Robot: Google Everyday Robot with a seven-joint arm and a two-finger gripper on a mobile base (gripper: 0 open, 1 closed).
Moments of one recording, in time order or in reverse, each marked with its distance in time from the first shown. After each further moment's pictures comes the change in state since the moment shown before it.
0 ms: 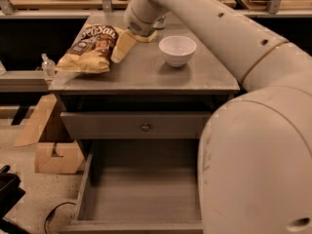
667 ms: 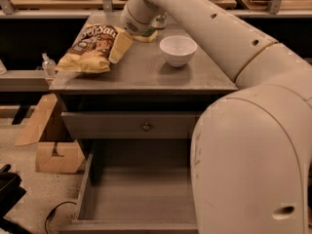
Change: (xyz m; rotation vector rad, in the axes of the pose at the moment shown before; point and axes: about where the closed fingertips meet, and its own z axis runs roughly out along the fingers) arm -0.007 0.003 0.014 -0.021 -0.001 -0.014
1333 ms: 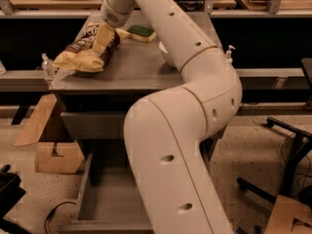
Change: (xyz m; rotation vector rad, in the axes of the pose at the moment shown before) arm -0.048 -0.006 0.047 -0.142 0.015 -0.028
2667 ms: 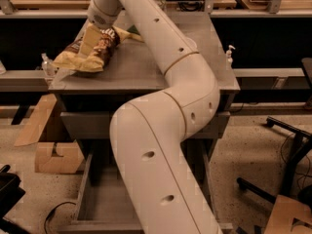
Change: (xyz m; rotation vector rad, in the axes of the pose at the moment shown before) arm -0.039 0.015 0.028 -0.051 -0.049 -0.029
